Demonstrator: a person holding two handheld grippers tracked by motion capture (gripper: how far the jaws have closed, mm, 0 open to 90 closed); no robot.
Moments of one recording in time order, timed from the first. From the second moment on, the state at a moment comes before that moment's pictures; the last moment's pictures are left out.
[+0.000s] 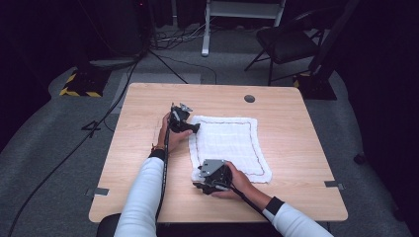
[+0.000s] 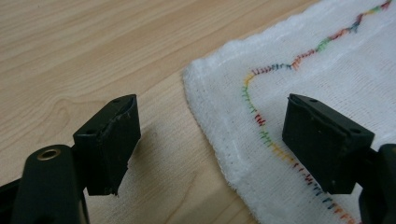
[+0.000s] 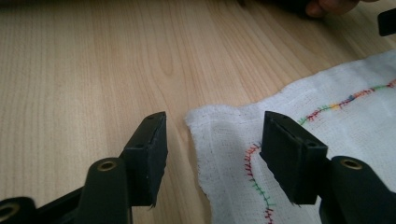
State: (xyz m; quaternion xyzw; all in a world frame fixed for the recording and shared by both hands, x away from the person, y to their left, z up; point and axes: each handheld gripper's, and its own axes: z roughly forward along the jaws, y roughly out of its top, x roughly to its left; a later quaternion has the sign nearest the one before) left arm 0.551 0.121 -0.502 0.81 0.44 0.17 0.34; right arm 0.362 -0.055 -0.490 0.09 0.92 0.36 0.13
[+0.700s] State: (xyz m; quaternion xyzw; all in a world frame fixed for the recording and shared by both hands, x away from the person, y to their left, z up) left arm 0.541 0.127 -0.493 0.86 0.36 0.12 0.35; right arm 0.365 -0.054 -0.491 0.14 0.92 0.34 0.14
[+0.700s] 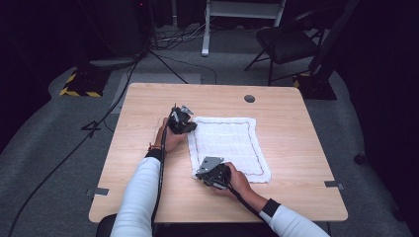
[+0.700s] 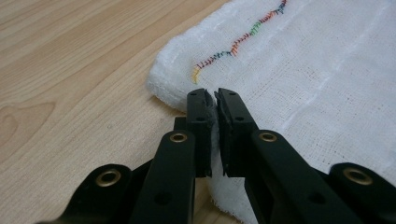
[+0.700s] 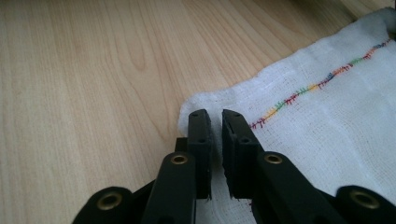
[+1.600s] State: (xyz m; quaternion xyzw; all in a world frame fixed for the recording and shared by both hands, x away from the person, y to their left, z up) left arm 0.500 0.162 -0.471 0.84 0.34 0.15 0.39; right arm 0.350 -0.058 -0.469 0.08 0.92 0.37 0.12
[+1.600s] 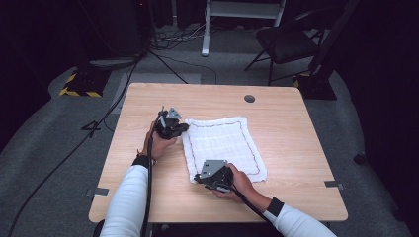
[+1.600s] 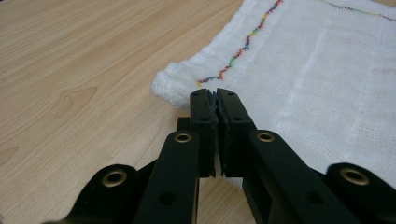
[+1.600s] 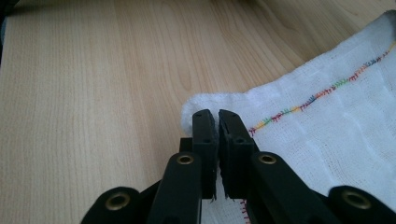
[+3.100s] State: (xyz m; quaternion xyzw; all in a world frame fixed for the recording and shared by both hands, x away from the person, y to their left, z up) left arm 0.524 0.076 -0.435 0.84 0.30 0.19 0.42; right arm 0.357 -0.158 -0.430 0.17 0.88 0.41 0.17
